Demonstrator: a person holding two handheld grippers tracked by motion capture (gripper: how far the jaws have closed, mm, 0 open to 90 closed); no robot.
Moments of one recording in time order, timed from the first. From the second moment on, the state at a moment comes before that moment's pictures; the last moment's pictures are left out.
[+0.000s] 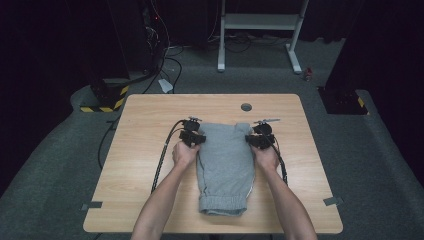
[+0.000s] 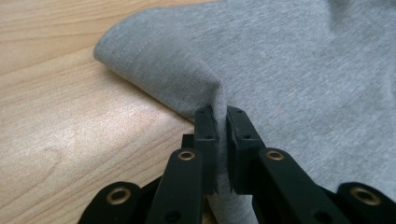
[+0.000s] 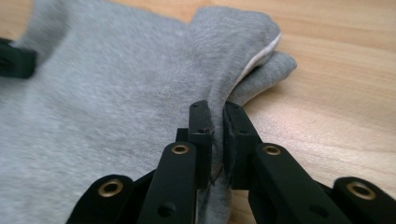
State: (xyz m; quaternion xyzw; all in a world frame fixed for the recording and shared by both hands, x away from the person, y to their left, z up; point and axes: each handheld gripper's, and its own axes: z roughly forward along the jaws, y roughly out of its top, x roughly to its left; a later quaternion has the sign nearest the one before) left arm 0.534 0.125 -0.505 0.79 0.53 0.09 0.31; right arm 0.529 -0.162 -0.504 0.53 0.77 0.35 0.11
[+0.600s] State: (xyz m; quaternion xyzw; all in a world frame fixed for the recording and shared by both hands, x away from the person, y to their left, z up) left arm 0.515 0.136 -0.466 0.79 0.48 0.11 0.35; right arm 0.509 -0.177 -0.464 0.49 0.77 0.39 0.11
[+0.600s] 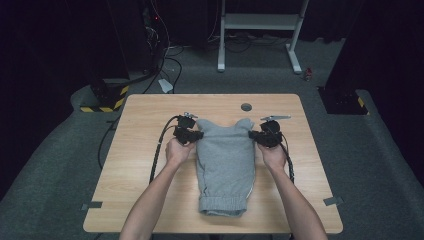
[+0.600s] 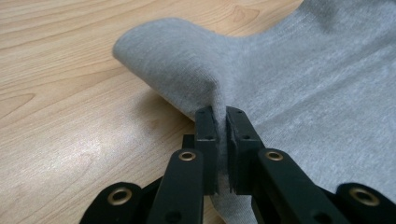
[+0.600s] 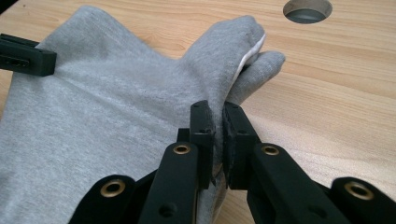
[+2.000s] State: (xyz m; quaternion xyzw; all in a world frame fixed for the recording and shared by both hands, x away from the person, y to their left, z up) left arm 0.530 0.151 -0.391 0.76 0.47 0.12 0.43; right arm 0.525 -0.167 -0.378 0.47 0.75 0.43 0.16
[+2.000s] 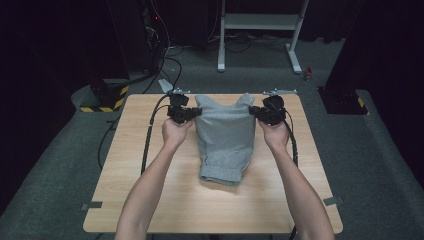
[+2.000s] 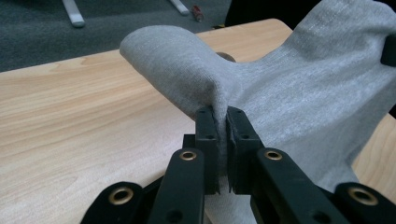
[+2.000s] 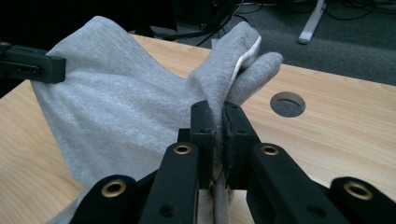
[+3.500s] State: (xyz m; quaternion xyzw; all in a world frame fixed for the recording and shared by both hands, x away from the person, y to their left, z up) left arm 0.481 0.158 -0.408 0.78 0.43 0.11 0.45; right arm 0.463 -0.175 -0.401 0.42 0.78 0.43 0.16
